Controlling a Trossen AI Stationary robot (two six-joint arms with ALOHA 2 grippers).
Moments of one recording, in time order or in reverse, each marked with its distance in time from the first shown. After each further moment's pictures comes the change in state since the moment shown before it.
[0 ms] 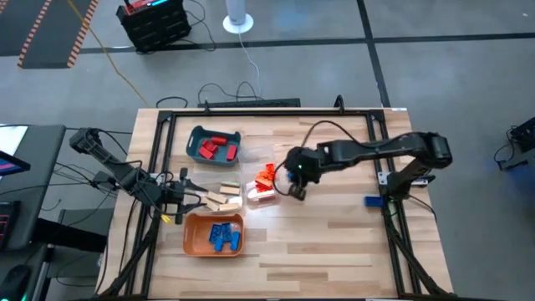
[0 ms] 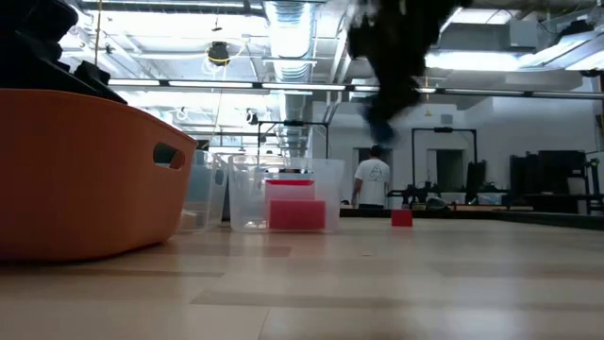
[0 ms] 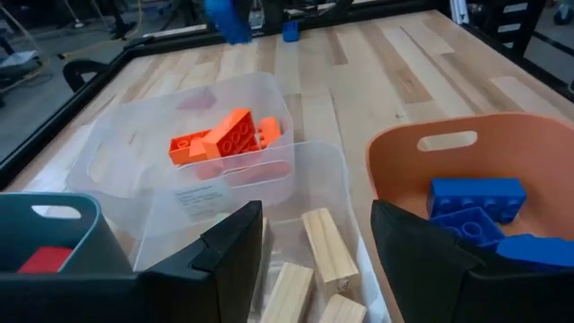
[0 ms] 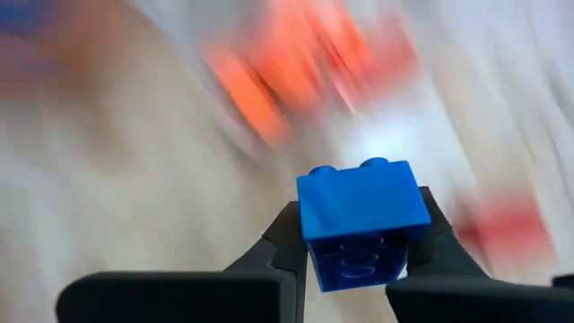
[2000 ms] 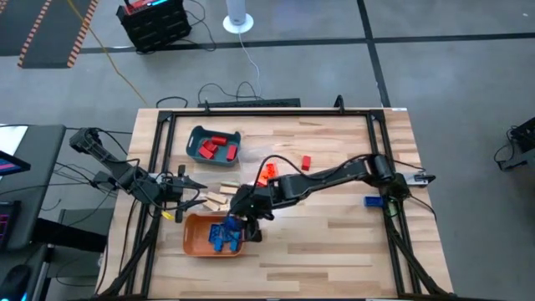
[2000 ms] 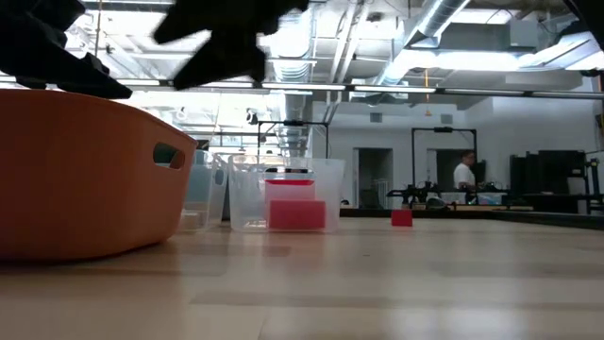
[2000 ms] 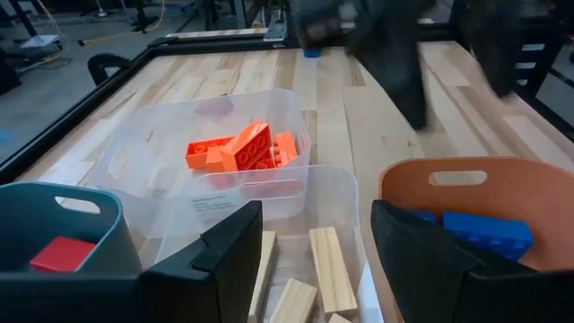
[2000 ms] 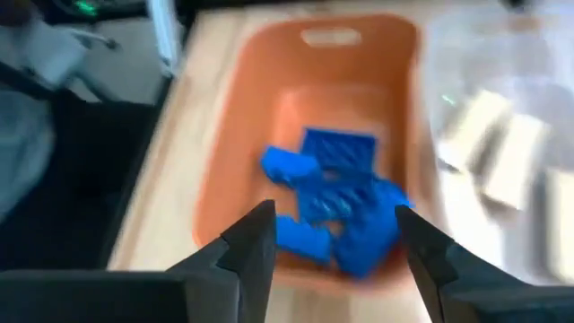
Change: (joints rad) left arm 0.000 0.000 0.045 -0.020 -0.048 -0.082; right arm 0.223 0.565 0.617 0.347 -0.182 -0.166
